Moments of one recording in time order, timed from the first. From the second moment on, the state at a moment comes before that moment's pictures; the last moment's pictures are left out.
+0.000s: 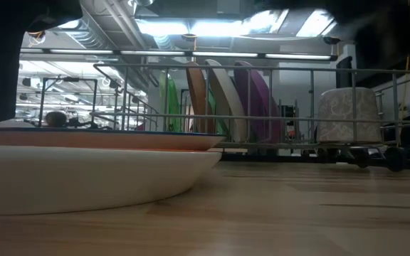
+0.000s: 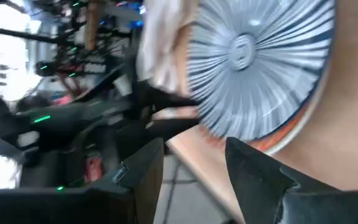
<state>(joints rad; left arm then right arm) -0.77 2.04 1.54 -1.01 -0.39 -0.61 0.68 1.80 1.10 0.18 0.67 1.76</state>
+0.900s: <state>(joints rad) -0.77 2.04 1.55 -1.01 -0.39 -0.44 0.55 1.96 1.10 0.05 0.67 2.17</state>
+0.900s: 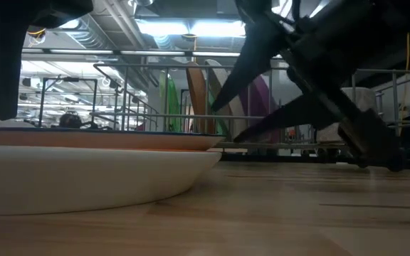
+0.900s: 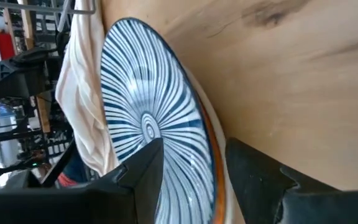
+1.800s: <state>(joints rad) -0.76 2.04 1.55 -1.00 -0.48 -0.20 0.50 2.05 1.10 0.24 0.58 2.18</state>
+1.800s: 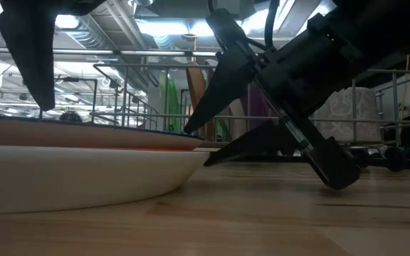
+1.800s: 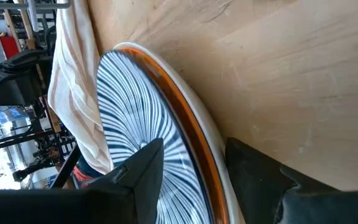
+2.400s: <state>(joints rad) -0.77 1.99 1.55 -1.33 -0.37 -0.36 0.50 2.05 1.10 0.23 0.58 2.18</state>
